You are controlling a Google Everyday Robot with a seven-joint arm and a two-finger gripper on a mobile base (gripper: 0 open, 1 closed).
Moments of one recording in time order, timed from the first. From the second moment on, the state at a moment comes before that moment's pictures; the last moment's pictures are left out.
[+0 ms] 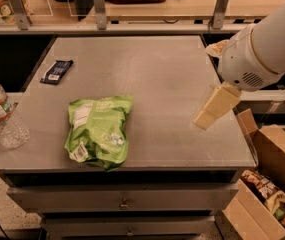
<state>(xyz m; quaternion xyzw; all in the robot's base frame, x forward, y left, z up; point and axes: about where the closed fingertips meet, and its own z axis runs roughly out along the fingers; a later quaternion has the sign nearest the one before) 0.484 -0.126 0.939 -0.59 0.75 0.04 0.31</state>
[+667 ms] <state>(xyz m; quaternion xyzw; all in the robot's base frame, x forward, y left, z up) 0.478 -0.063 0.923 -0.65 0.65 0.04 0.38</state>
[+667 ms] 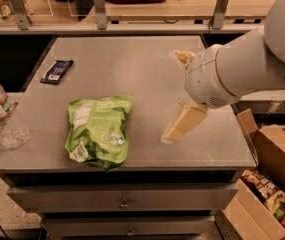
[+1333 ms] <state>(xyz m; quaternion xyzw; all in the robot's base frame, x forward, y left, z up) 0.478 -0.053 0.920 -0.66 0.64 0.04 0.40</state>
